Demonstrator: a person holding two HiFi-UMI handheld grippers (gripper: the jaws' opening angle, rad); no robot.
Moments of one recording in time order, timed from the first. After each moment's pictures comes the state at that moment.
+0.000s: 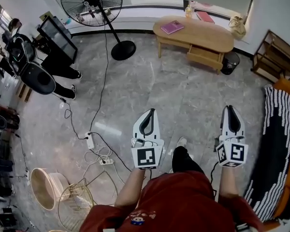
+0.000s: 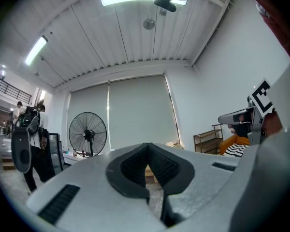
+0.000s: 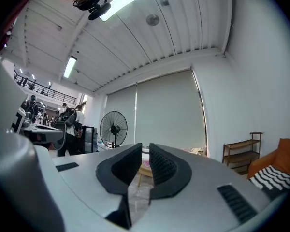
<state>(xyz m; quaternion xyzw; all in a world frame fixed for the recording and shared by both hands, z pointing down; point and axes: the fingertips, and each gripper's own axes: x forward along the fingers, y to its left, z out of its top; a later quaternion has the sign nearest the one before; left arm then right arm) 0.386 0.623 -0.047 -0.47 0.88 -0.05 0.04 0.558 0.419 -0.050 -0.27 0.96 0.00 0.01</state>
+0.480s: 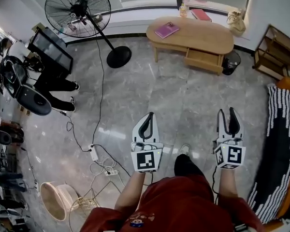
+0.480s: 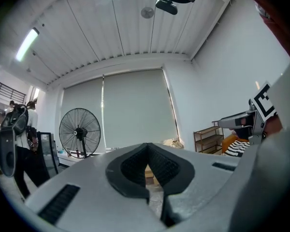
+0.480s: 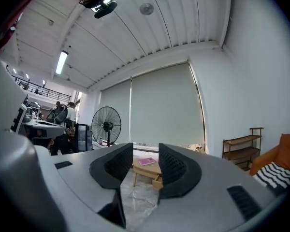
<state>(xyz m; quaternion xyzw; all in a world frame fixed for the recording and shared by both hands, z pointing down) 0.305 0.512 -0.034 -0.49 0.87 -0.07 0.02 0.483 0.319 -0.021 -0.29 0.96 -0.02 -0.01</state>
